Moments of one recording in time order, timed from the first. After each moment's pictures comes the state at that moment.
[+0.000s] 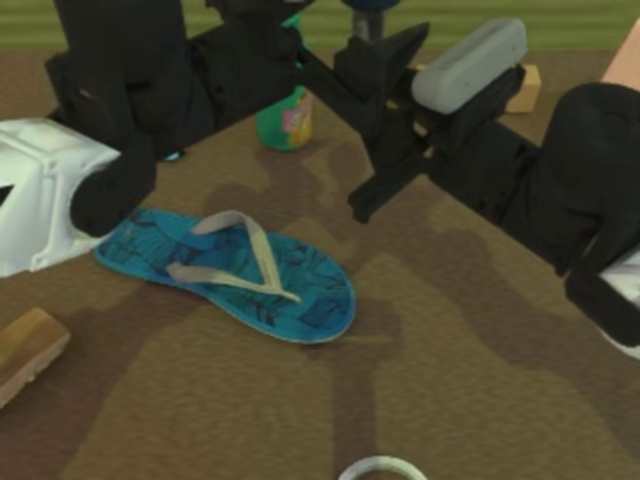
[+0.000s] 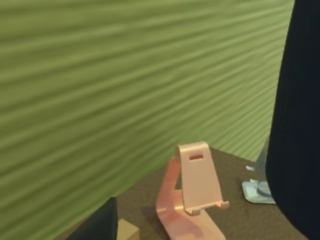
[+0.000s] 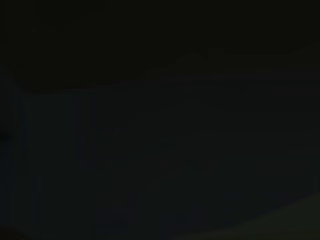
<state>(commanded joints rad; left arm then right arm) -0.56 1.55 0.97 0.56 0.39 0.01 0.63 1.60 0.75 0.89 -0.15 0.03</state>
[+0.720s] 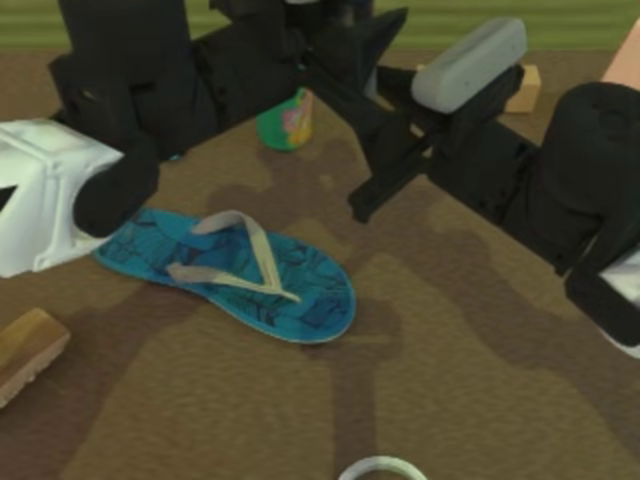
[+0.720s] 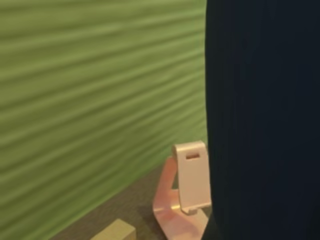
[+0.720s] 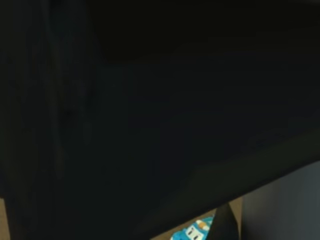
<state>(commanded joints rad) -0.56 1.55 0.97 0.56 0.39 0.01 0.63 1.60 0.75 0.89 -0.15 0.03</state>
